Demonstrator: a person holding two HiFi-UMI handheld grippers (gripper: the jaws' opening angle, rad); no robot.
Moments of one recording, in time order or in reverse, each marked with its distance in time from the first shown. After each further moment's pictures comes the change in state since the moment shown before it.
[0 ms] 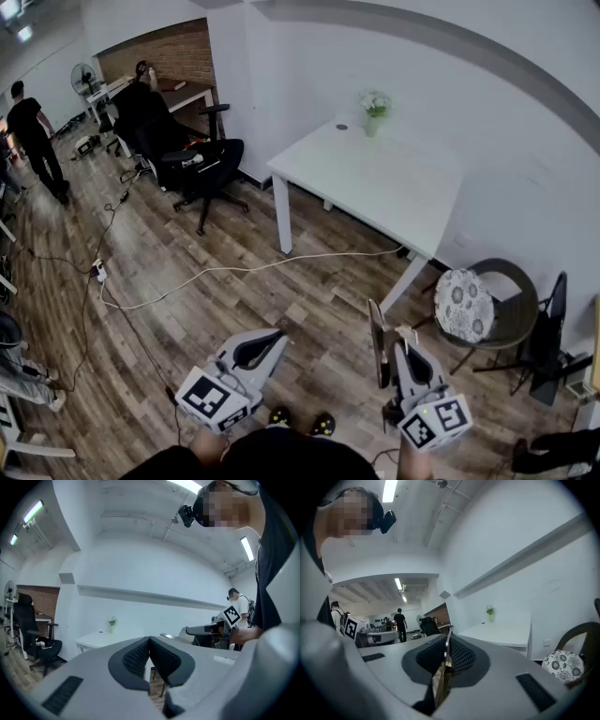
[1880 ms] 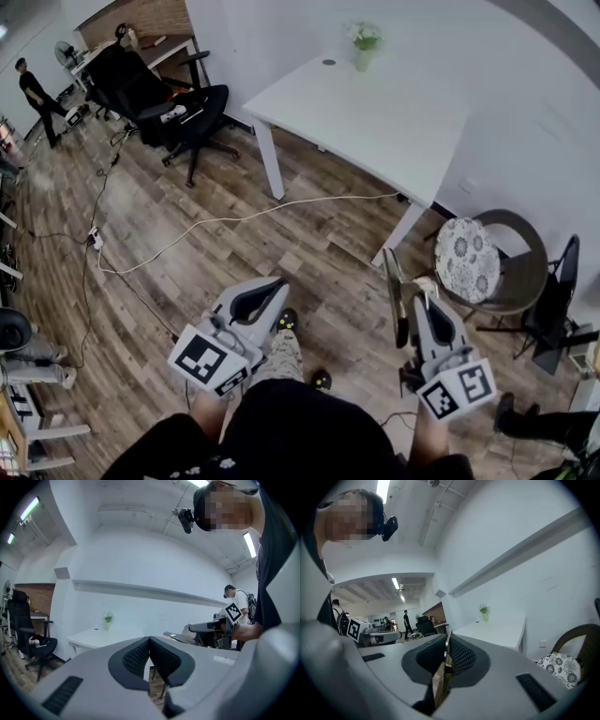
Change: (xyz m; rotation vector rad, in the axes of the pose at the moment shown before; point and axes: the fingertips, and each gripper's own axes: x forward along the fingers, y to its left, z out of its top) left arm 0.112 -0.009 -0.020 0.008 0.034 -0.005; right arm 0.009 -0.111 0.012 0.005 0.015 -0.004
